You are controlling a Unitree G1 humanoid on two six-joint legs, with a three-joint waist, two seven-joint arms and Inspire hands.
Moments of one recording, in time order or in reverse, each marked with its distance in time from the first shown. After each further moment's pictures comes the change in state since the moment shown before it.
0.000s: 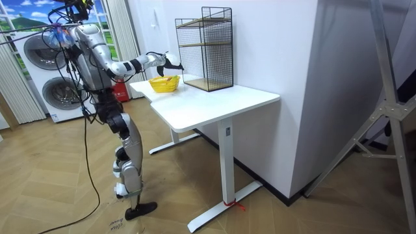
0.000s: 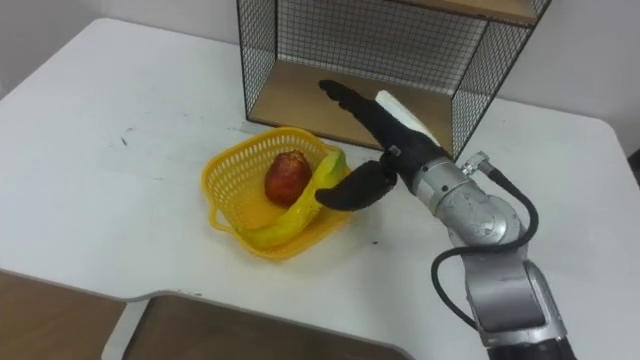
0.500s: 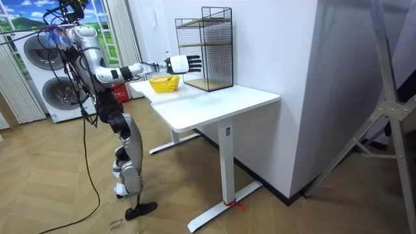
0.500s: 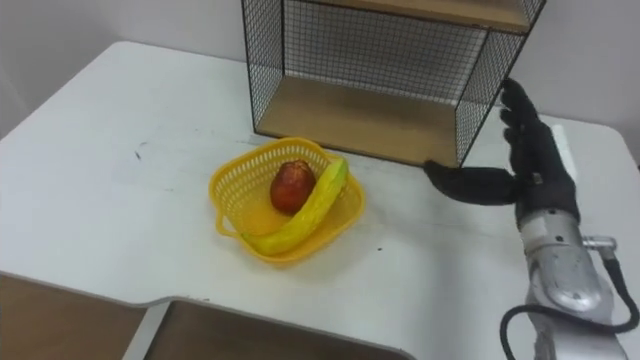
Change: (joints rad) left arm 0.108 -0.061 0.295 -0.483 -0.328 -0.055 0.677; right arm 0.257 0.000 -0.267 0.007 0.282 -0.002 -0.480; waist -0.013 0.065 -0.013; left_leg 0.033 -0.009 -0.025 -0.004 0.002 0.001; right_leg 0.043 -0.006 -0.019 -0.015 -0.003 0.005
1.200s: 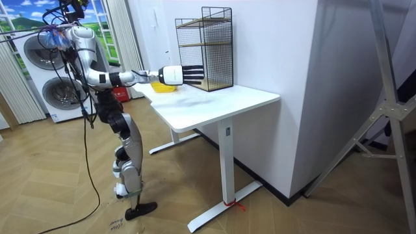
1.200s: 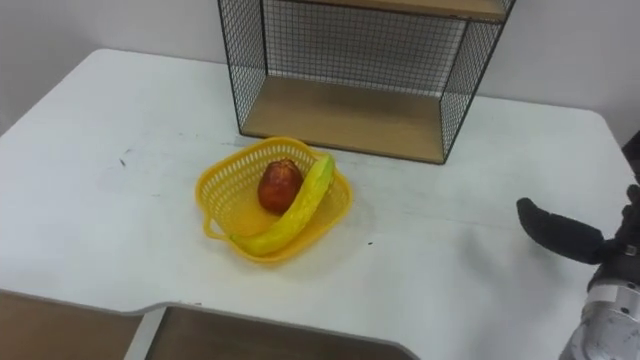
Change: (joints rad) left arm -0.001 0.023 -0.005 -0.756 0.336 -0.055 0.123; right arm 0.117 0.038 -0.089 0.048 0.060 -0.076 -0.205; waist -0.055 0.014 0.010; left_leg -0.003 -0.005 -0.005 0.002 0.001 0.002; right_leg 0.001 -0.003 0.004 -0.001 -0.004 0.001
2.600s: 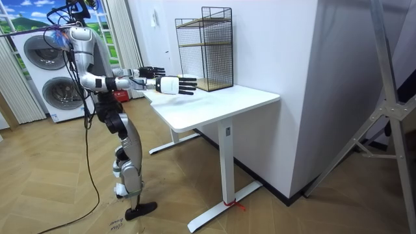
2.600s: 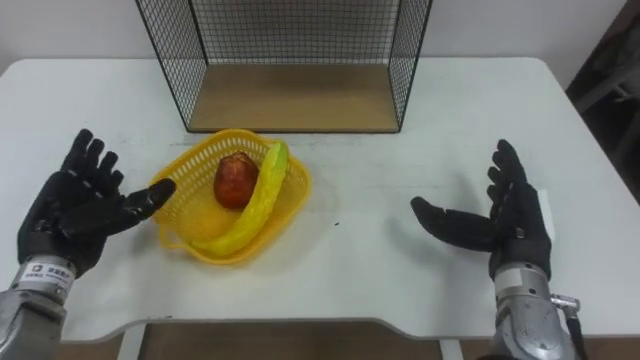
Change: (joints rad) left arm -0.107 0.015 -0.382 0.120 -0.429 0.102 -0.944; right arm -0.061 0.087 0.194 -0.015 0.087 -0.010 0.195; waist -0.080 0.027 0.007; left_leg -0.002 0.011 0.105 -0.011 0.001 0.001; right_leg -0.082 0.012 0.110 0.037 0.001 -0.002
